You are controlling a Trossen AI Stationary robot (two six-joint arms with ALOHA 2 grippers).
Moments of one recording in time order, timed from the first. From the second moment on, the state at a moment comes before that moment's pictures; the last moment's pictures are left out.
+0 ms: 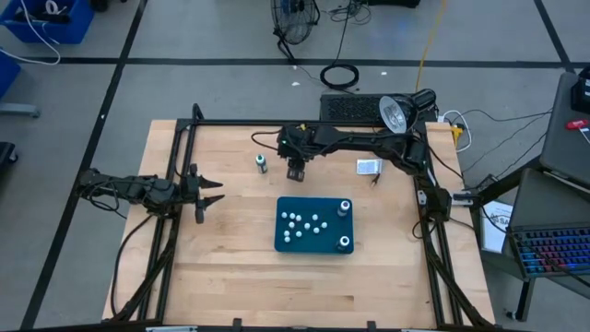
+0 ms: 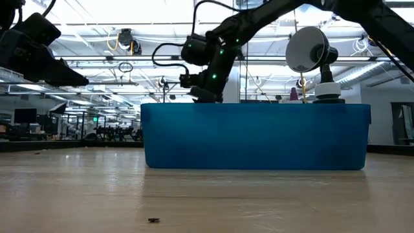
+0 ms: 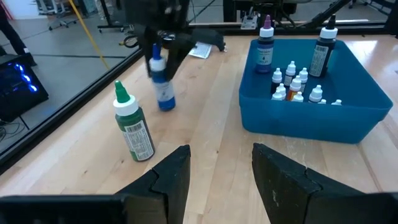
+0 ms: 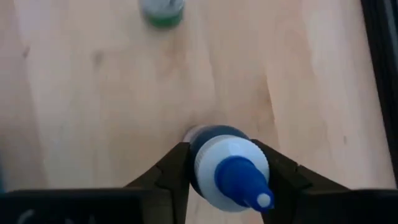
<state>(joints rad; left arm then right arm) -0.23 0.01 0.15 -0.46 -0.45 -0.08 -0.32 2.16 1.78 -0.72 0.08 -0.17</state>
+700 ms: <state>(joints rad) -0.23 0.01 0.15 -0.46 -0.45 -0.08 0.08 1.65 1.49 -1.01 0.24 0.26</state>
